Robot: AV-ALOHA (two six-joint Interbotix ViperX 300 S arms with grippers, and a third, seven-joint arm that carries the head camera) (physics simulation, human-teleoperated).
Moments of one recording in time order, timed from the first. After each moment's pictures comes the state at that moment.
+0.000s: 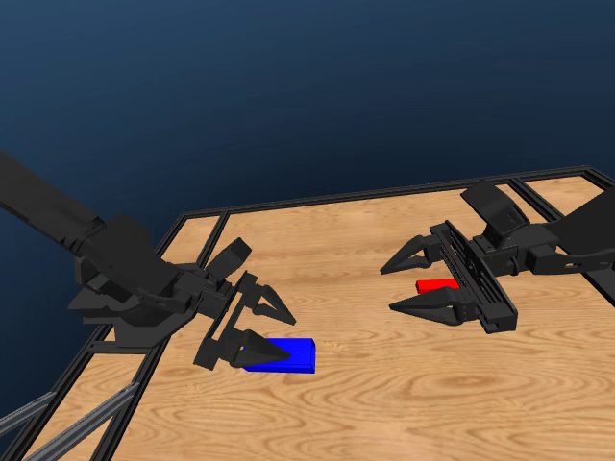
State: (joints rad) left arm -0.38 -0.14 1.15 -0.34 -0.45 -0.24; right arm 0.16 0.08 0.90 0.16 -0.69 0.03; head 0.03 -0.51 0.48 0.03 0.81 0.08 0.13
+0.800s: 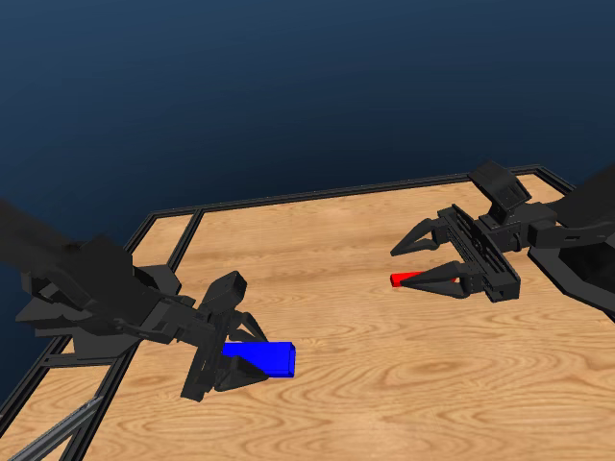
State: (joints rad) left arm -0.44 0.05 1.10 -0.37 -0.39 -0.32; right arm 0.16 -0.09 1.09 0.28 -0.66 -0.01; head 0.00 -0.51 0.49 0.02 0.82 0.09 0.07
